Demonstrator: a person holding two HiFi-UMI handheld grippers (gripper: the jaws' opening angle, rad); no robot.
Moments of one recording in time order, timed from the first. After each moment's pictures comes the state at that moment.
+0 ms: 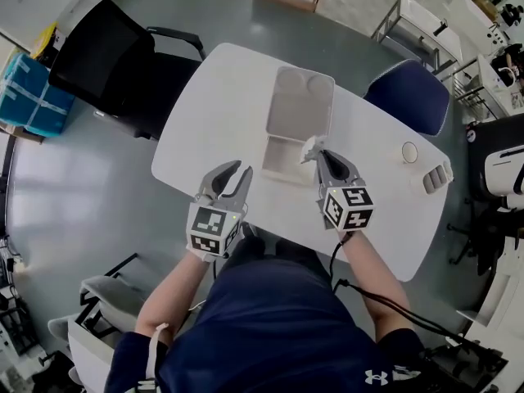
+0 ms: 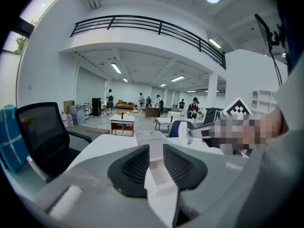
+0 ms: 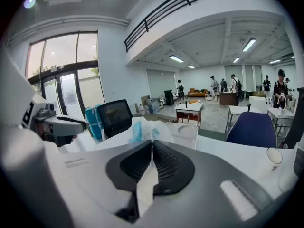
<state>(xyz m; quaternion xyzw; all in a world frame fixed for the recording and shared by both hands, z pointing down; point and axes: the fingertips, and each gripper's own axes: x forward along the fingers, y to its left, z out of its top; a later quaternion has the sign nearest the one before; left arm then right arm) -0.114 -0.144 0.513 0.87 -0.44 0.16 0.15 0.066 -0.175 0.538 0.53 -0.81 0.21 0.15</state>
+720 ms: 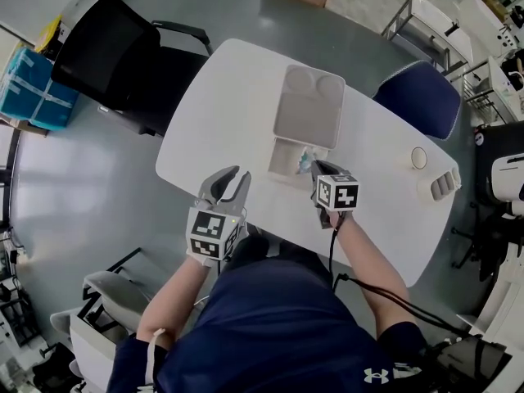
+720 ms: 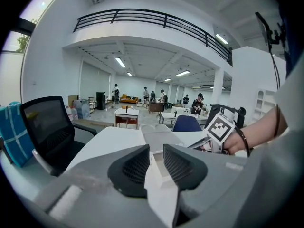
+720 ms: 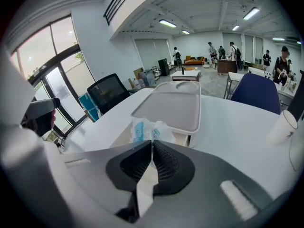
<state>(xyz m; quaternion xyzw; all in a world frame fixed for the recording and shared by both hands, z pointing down) -0.131 -0.144 0.539 0.86 -0.45 0.18 0.18 0.058 -0.175 0.666 0.49 -0.74 0.37 0.27</state>
